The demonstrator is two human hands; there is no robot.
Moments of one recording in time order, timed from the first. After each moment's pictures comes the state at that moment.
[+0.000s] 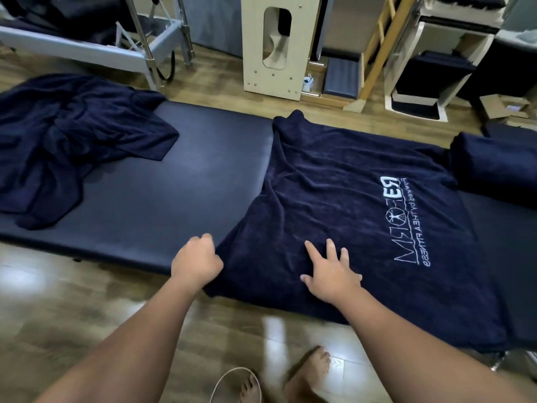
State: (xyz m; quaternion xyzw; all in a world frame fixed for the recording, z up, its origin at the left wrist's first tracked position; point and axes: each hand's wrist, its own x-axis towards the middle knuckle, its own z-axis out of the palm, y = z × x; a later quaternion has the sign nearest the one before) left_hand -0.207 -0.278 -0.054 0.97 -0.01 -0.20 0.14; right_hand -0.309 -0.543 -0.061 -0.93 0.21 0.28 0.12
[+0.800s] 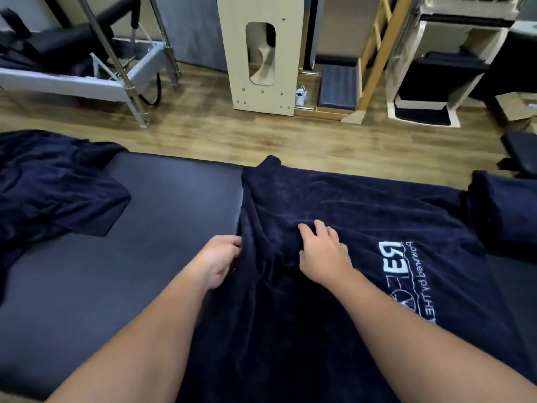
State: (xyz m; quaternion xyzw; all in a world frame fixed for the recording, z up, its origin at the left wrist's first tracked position) left_hand -0.014 -0.465 -0.057 0.70 0.15 -0.38 0.59; right_hand -0.089 -0.677 -0.056 -0.97 0.15 0.15 0.14
